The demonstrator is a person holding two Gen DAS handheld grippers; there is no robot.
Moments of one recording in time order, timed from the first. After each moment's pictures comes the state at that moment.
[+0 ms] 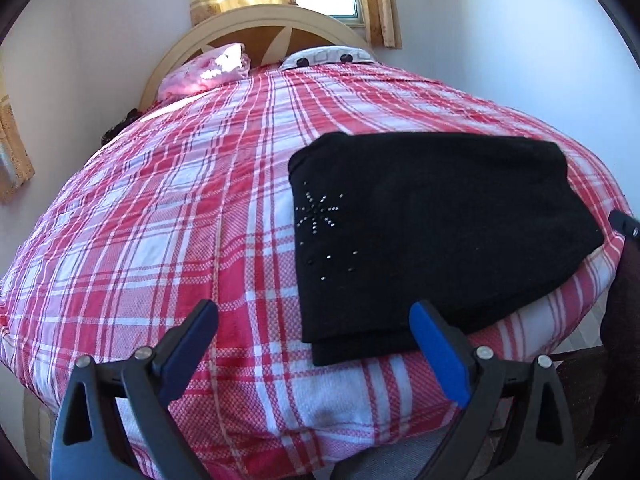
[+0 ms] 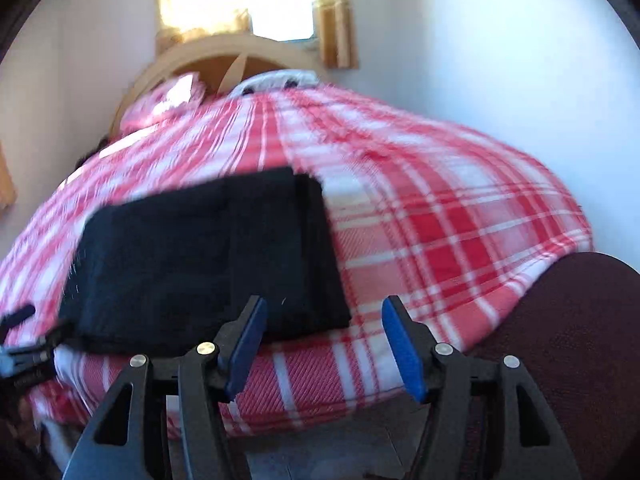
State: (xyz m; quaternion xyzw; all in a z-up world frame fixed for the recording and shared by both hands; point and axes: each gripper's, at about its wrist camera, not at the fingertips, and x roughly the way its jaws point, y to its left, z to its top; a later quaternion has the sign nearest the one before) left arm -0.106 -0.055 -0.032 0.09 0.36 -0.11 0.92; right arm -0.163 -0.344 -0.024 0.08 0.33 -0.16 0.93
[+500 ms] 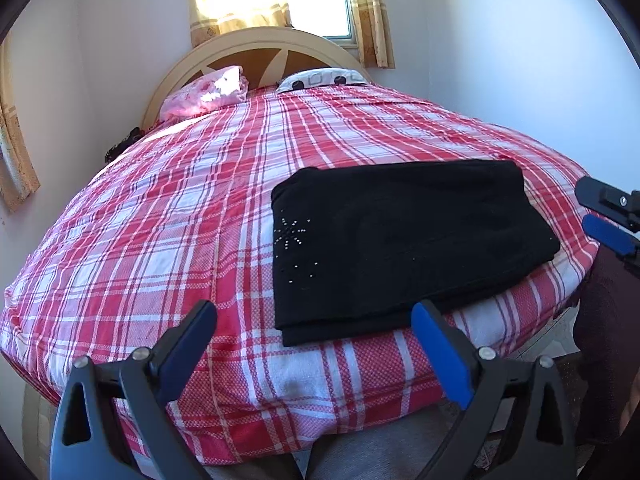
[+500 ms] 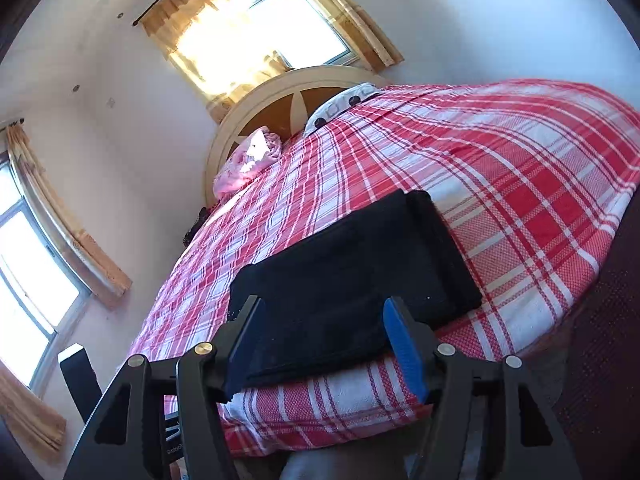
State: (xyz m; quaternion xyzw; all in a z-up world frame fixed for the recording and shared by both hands) left arm -0.147 -0.069 -0.005 0.09 0.33 -0.12 0.93; right arm -0.187 -0.329 0.010 0.27 0.27 0.01 0.92
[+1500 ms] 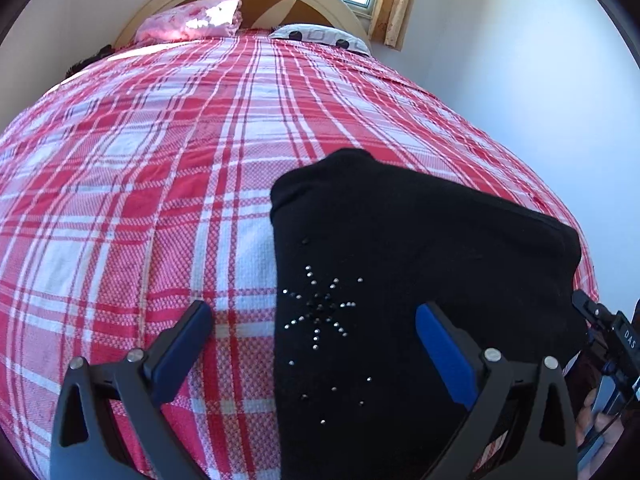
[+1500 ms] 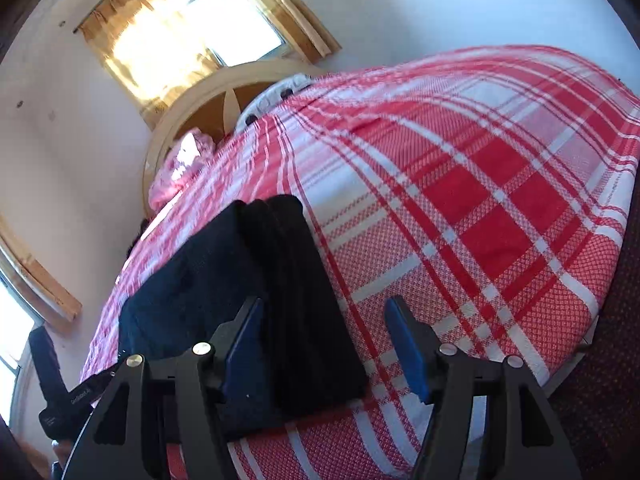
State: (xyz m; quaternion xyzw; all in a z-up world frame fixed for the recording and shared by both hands) left arm -0.011 -0.052 -0.054 -0.05 0.42 -0.19 0.89; right arm -0.133 -0.412 -0.065 0.30 0.30 -0.09 0.90
